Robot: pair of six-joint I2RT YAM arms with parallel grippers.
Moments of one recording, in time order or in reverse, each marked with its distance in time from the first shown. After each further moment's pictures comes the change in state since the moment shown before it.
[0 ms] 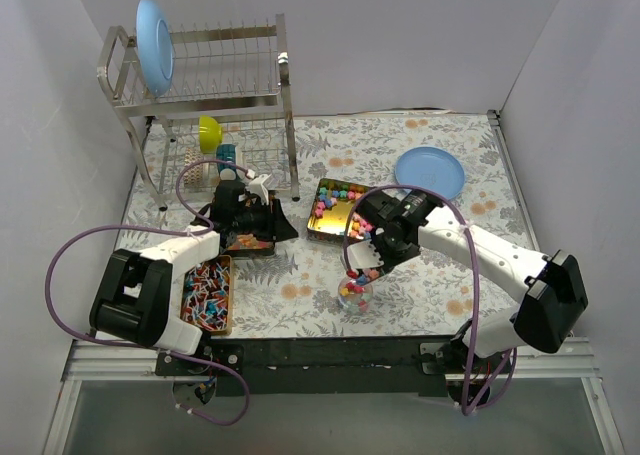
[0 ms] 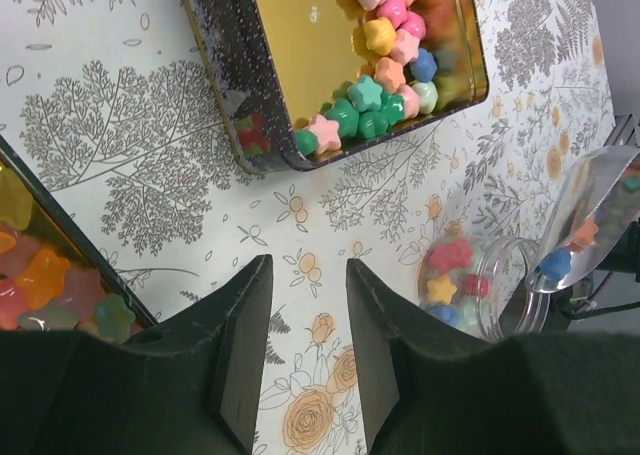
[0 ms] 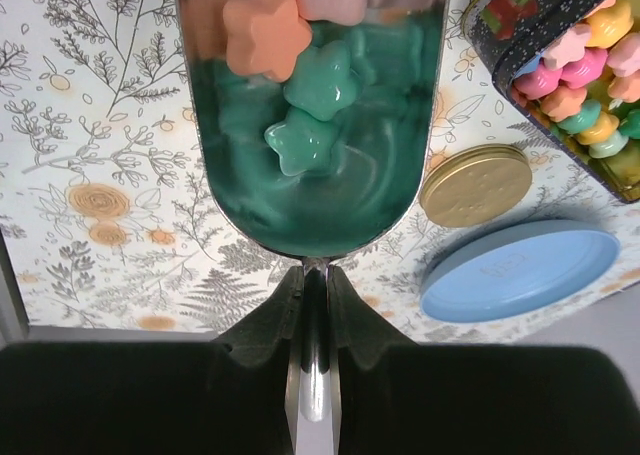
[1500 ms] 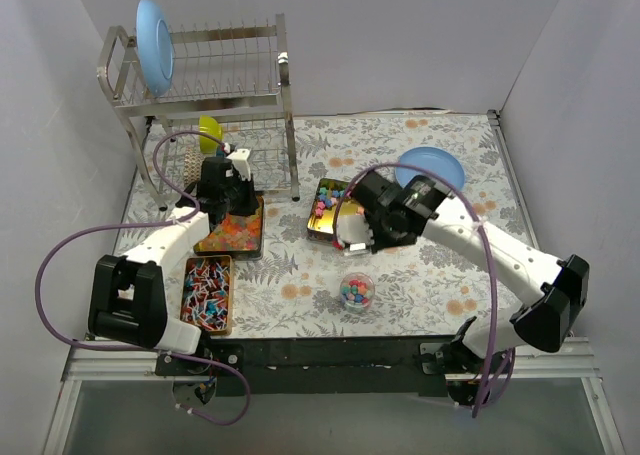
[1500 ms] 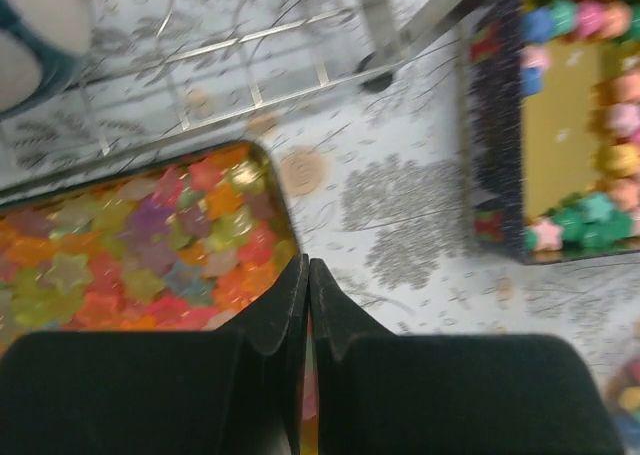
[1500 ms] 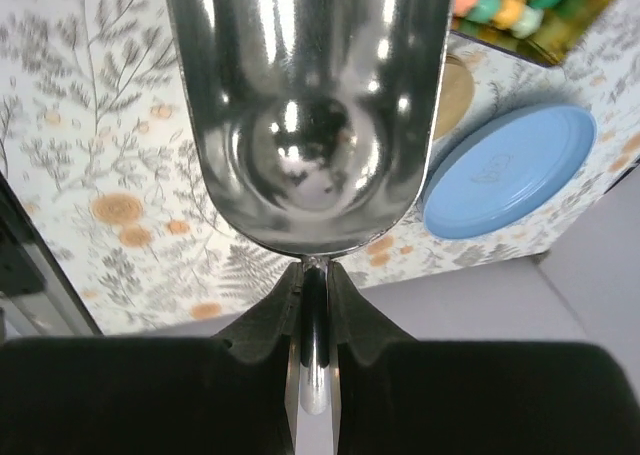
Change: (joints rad) left arm 0.066 -0.022 0.225 -0.254 -0.418 0.186; right arm 0.123 -0.005 0.164 -0.103 0.170 0.291
